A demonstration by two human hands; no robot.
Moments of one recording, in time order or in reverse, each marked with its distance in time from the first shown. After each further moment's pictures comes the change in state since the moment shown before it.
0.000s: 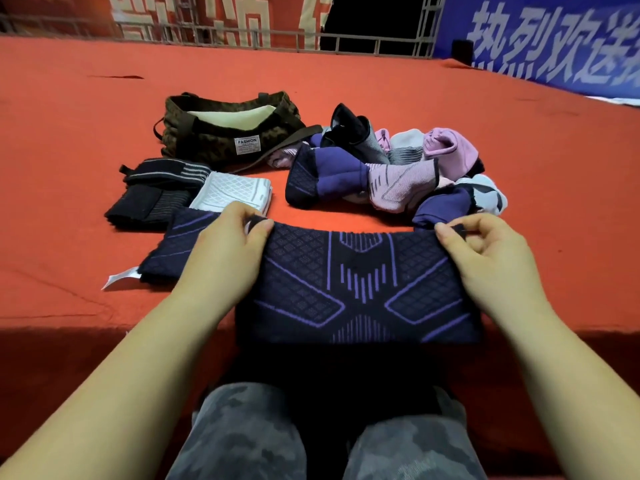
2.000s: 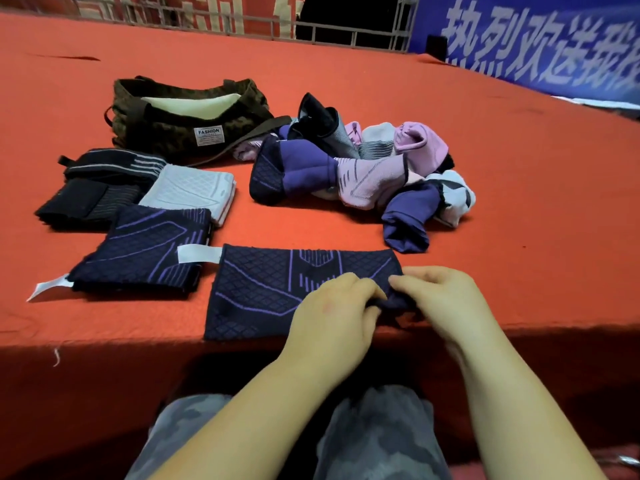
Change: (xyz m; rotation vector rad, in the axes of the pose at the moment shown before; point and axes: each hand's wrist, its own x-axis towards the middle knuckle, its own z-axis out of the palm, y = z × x) left_hand -0.062 0.047 0.116 0.023 -0.276 0.491; right_hand -0.017 0.019 0.013 0.189 -0.149 0.459
